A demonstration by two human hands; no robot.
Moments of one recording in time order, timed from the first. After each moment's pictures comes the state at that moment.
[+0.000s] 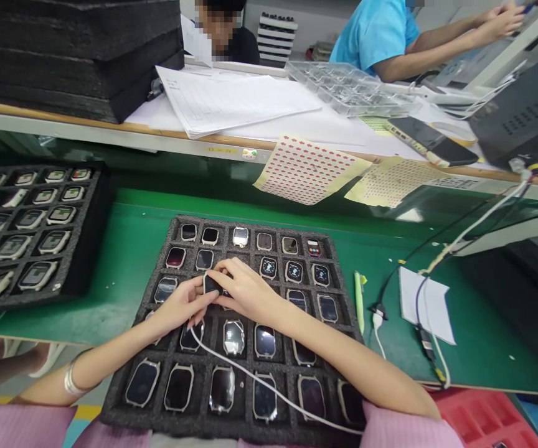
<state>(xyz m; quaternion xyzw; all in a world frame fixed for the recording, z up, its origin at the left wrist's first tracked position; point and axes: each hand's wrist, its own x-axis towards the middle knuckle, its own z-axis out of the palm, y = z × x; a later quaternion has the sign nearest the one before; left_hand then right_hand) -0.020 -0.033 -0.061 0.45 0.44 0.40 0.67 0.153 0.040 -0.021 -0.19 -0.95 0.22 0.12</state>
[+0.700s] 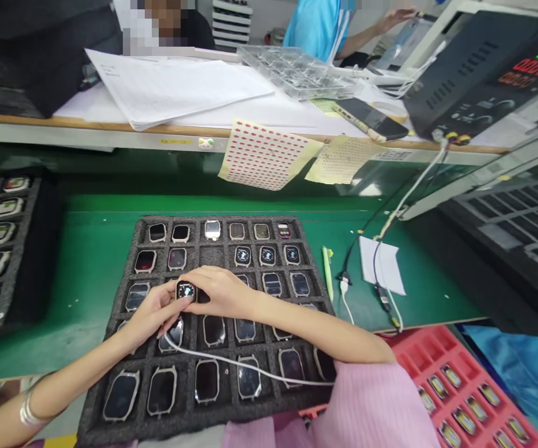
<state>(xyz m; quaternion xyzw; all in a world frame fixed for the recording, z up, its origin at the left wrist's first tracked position) -0.020 -0.042 -0.058 0.46 0.45 0.37 0.67 0.156 0.027 -0.040 -0.16 -0.92 0.27 0.22</state>
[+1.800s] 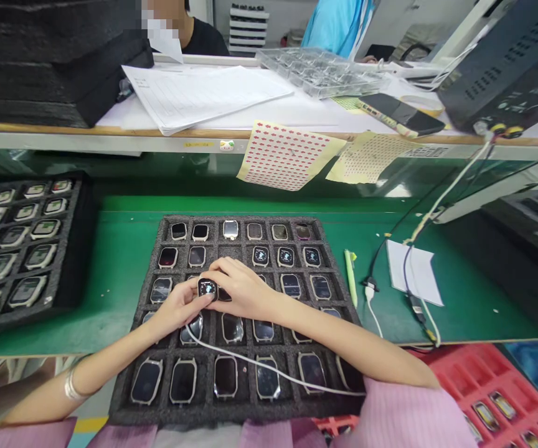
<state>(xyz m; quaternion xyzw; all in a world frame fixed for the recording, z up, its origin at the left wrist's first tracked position) -0.018 -0.040 -0.066 0.49 0.43 0.42 0.64 0.159 0.026 -0.028 -0.19 -0.93 0.25 0.18</state>
